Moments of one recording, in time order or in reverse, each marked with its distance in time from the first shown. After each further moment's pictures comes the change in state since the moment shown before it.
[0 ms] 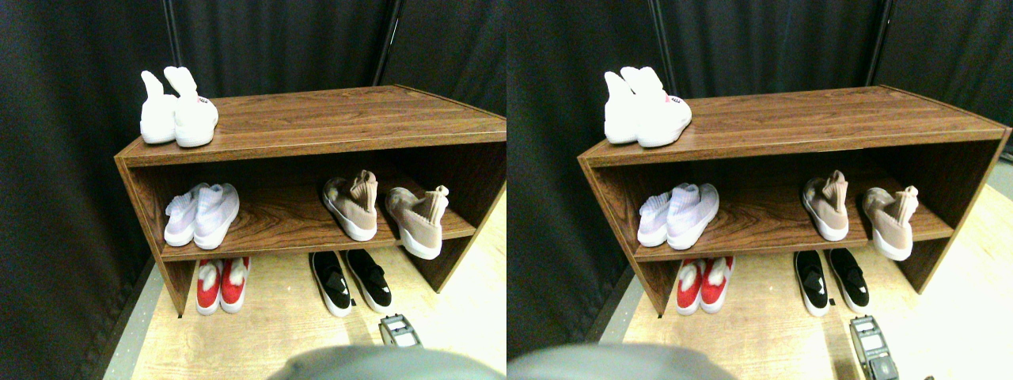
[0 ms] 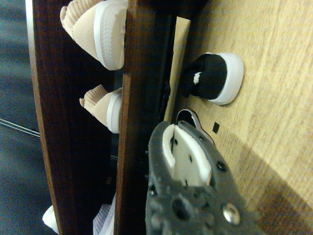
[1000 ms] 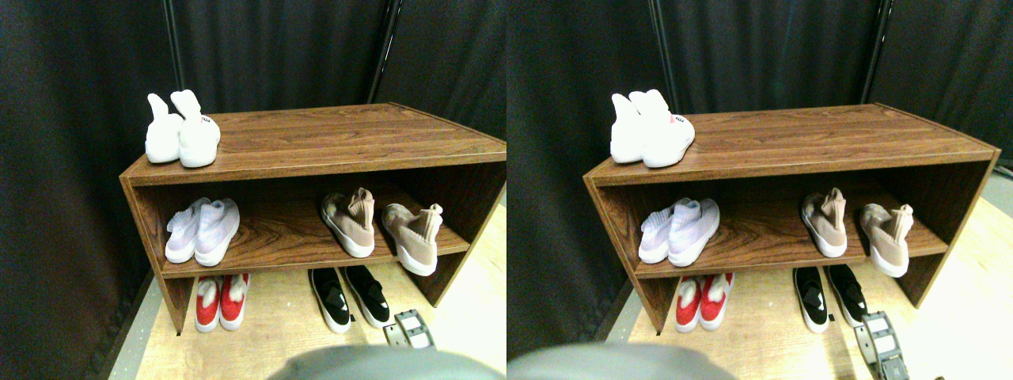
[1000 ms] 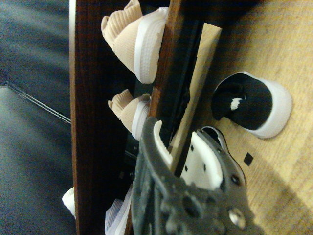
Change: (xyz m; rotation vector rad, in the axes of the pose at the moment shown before) right arm 0.004 -0.014 0.026 0.099 -0.181 0.035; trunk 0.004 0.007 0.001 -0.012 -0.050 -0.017
